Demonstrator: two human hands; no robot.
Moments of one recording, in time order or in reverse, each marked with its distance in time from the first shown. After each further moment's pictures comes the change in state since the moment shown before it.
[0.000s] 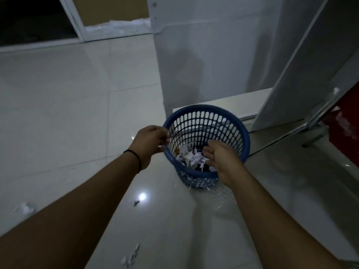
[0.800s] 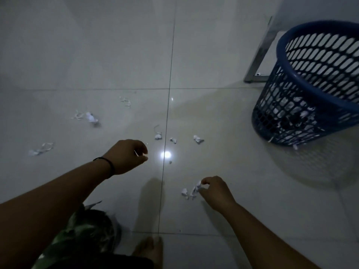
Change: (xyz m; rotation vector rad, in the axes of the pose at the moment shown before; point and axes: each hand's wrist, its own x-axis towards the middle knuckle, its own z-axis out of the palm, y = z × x) left_hand -0.069 -0.295 -0.299 1.034 0.026 -0.033; right_hand -0.021 0.348 0.188 -1.057 -0.344 -0.099
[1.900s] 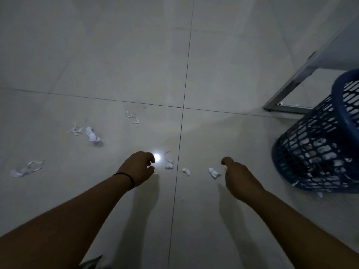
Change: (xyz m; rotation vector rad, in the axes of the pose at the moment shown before) left_hand 0.124 -0.070 0.005 -0.043 0.026 -0.058; right_hand 0.100 -0.107 -0.087 -0.406 0.094 -0.184
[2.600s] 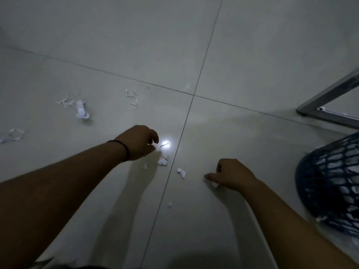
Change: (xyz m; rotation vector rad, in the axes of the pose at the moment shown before) left_hand 0.065 0.021 0.006 0.119 -0.063 0.000; right_hand 0.116 0.033 0.033 -0.158 -0.290 -0.037
